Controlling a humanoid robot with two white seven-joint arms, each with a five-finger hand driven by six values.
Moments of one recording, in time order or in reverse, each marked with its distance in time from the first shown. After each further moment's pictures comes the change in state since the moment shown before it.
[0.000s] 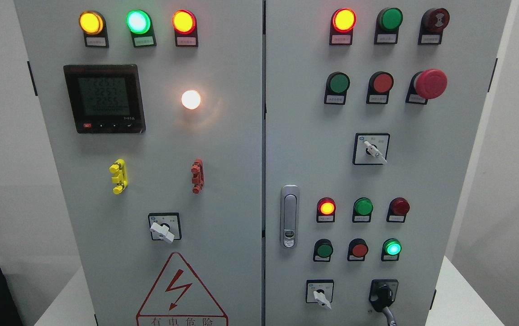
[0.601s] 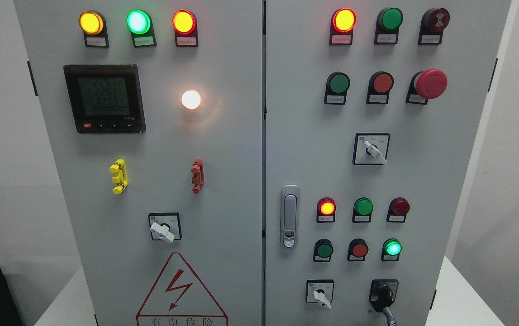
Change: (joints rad) left arm 0.000 0.000 0.000 0.000 0.000 0.000 0.000; right arm 0.000 -0.003 -0.001 0.000 -0.017 0.000 0.000
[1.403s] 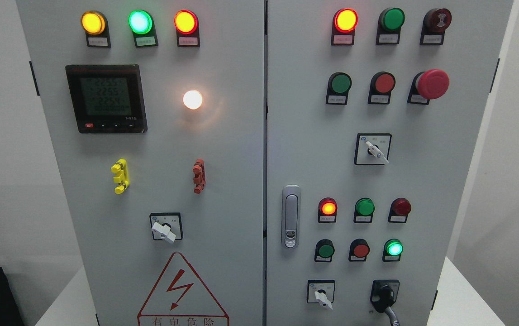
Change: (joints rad) left arm 0.000 0.000 0.000 0.000 0.000 0.000 0.000; right arm 0.000 -0.023 -0.015 -0.001 -0.010 0.000 0.004
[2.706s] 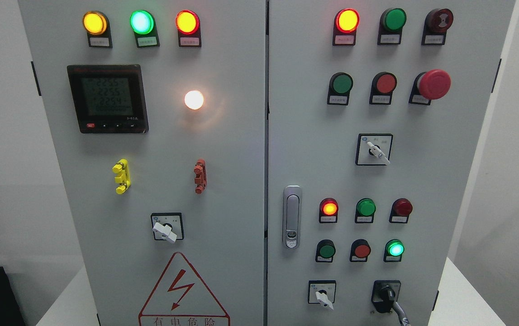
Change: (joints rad) left arm 0.000 0.000 0.000 0.000 0.000 0.000 0.000; right arm 0.000 -0.023 -0.019 -0.014 -0.026 0.000 0.006
